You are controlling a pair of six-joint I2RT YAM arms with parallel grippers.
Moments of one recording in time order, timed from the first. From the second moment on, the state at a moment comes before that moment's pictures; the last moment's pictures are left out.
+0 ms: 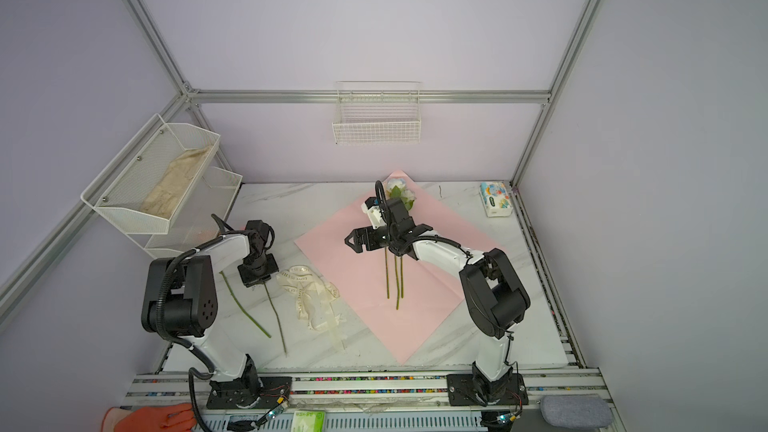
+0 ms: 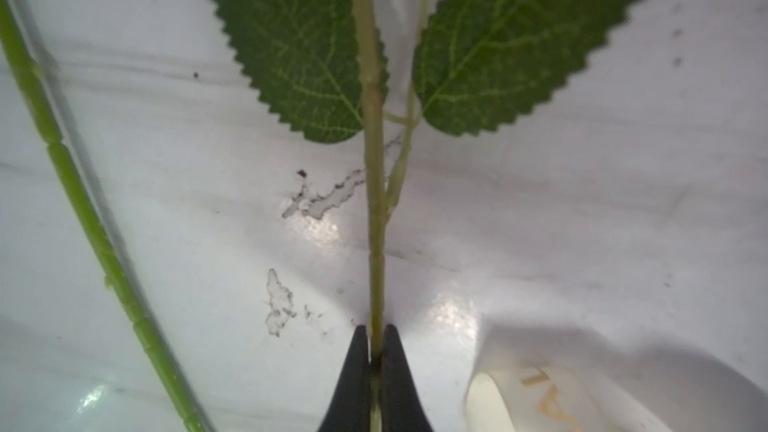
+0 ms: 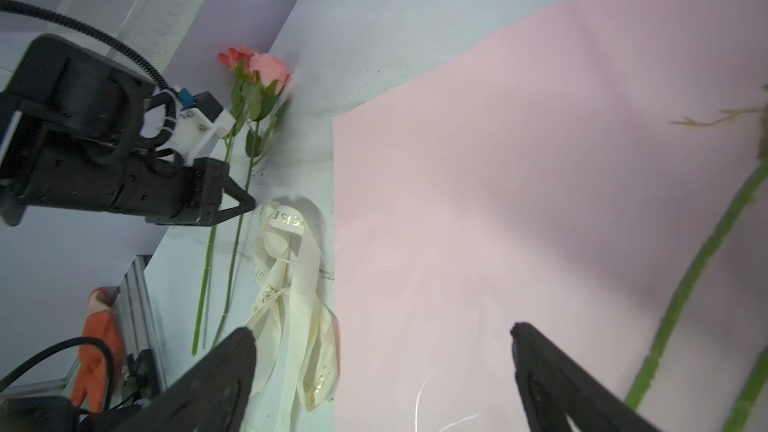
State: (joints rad) left arm 0.06 1.73 1.08 -0.82 -0.15 -0.49; right arm 0.61 1.81 1.28 -0.11 -0.39 0.37
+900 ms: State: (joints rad) left arm -0.43 2.40 2.13 -0.75 0.33 -0.47; right arm 0.22 1.54 1.04 -0.12 -0.26 0.49
